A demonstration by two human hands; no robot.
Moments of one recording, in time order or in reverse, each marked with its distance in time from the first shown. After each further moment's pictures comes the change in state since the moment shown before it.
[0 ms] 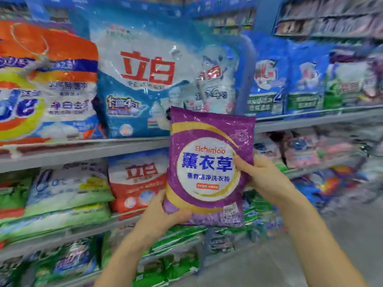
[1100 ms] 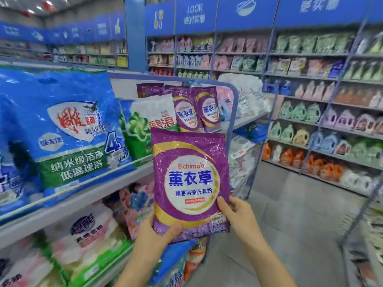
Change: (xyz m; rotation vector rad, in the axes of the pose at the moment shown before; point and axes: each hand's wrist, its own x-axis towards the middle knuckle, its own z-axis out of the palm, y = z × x) left_hand 0.275 -0.002 0.499 -0.130 -0.289 0.089; right_hand 0.002 0.057 -0.487 -0.085 0.733 -0.057
